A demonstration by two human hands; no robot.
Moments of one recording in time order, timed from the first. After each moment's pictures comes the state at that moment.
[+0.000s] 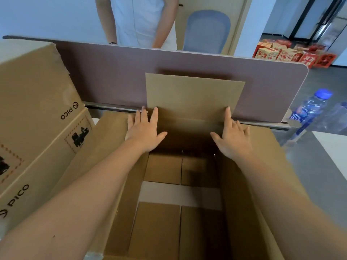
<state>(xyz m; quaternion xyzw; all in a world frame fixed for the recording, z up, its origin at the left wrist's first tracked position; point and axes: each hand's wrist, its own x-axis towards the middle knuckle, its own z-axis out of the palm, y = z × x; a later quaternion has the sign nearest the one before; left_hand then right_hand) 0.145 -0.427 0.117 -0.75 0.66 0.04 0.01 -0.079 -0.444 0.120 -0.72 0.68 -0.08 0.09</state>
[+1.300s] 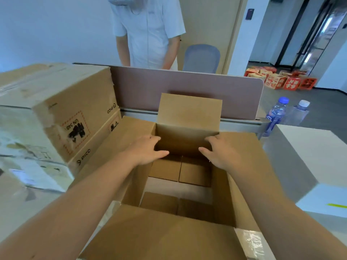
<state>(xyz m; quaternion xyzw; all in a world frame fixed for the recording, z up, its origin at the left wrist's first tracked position) 0.152 -0.240 0.165 -0.69 0.71 0.17 -0.06 -0.062 -0.269 0.164 -0.77 0.62 -0.07 0.14</state>
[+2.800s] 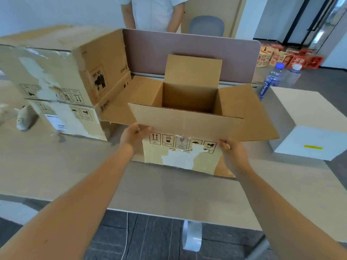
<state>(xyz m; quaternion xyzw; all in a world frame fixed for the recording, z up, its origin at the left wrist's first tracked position) 0.157 -0.087 0.103 -0.69 0.42 0.34 -0.48 -0.094 -0.094 0.102 -0.61 0.67 -0.31 0.30</state>
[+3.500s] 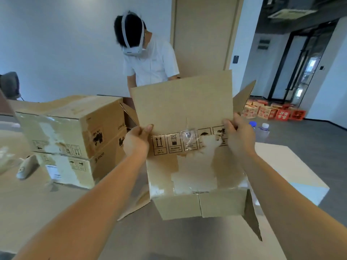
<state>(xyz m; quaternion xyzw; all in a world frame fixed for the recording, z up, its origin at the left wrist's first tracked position) 0.079 -0.102 0.248 -0.66 0.37 0.19 -0.63 -0.141 -0.128 0.280 -0.64 0.54 -0.52 0.17</state>
